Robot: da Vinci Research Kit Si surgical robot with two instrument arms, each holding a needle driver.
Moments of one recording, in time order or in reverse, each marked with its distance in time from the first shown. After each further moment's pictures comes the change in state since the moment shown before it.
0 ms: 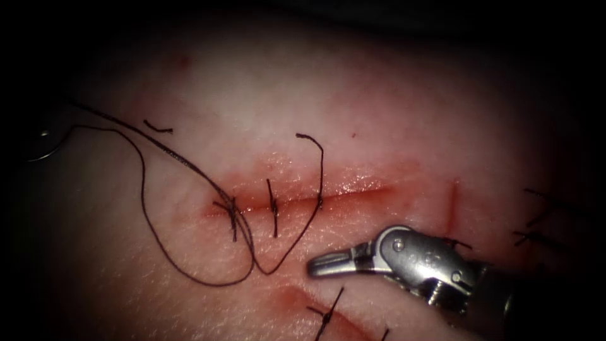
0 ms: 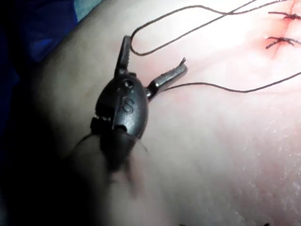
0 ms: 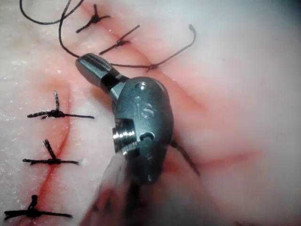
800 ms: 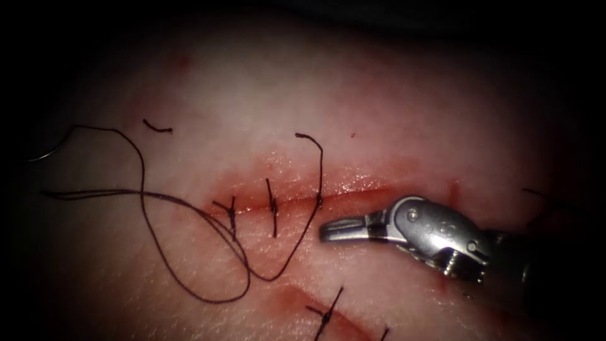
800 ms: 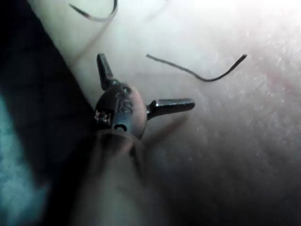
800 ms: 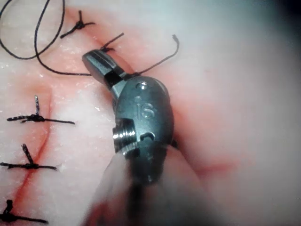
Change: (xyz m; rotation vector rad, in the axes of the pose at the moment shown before) right arm 0.000 0.001 0.000 -0.078 0.018 -0.059; left arm -0.013 0.010 -0.017 -0.010 -0.267 -0.126
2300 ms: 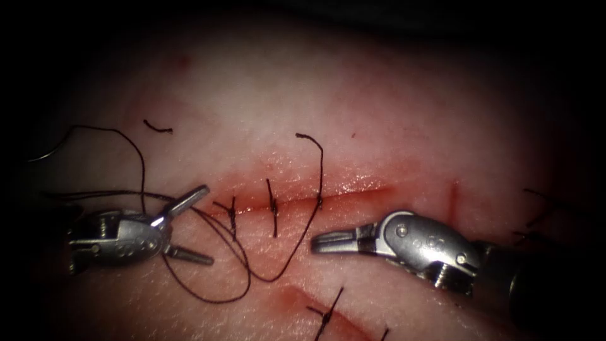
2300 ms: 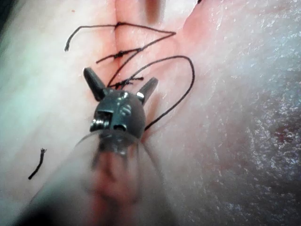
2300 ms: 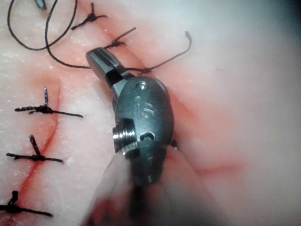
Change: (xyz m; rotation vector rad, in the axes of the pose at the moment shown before) right arm -0.001 -0.001 0.001 -0.003 -0.017 -0.020; left arm 0.019 0.007 0.030 0.112 -0.013 0.481
